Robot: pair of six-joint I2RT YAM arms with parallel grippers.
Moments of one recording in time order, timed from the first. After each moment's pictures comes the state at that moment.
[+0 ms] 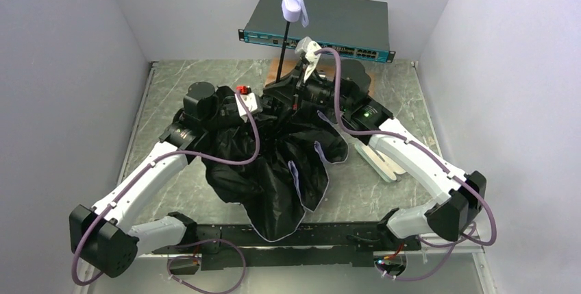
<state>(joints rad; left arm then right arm) -0.49 1.13 1.01 -0.04 0.75 0.41 0.71 1.34 1.35 0.11 -0.54 0.10</state>
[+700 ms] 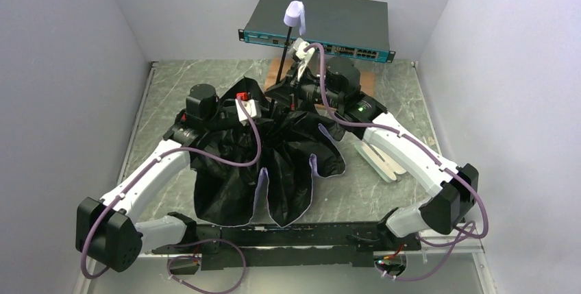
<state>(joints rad) -0.42 1.18 0.92 -0.02 0.81 0.55 0.70 1.41 1.39 -0.03 -0.50 0.11</state>
